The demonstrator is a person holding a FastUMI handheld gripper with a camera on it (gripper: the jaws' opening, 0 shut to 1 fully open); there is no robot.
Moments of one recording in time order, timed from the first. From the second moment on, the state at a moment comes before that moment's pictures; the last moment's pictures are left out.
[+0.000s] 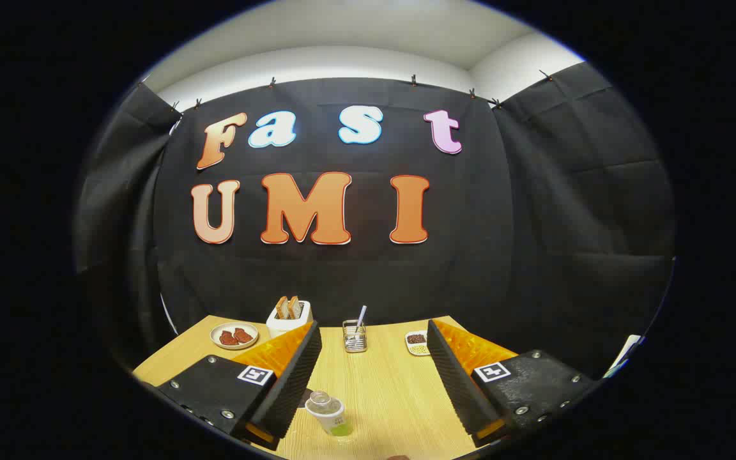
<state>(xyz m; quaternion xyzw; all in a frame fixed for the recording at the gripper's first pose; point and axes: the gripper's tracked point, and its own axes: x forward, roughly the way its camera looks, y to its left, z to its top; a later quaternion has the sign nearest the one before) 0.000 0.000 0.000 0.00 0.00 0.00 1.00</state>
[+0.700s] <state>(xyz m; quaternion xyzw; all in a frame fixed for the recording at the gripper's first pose) 0.002 0.021 0.013 -0.03 -0.02 0.03 1.00</state>
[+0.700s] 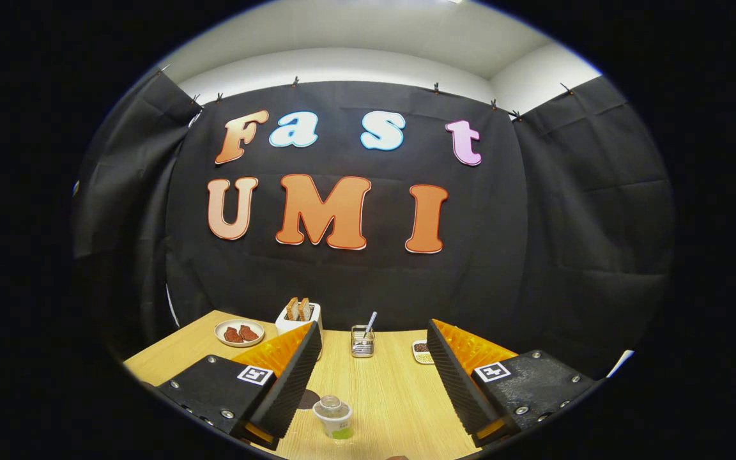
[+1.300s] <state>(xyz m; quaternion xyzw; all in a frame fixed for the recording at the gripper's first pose) 0.004 0.043 -0.010 -0.02 0.00 0.06 1.00</state>
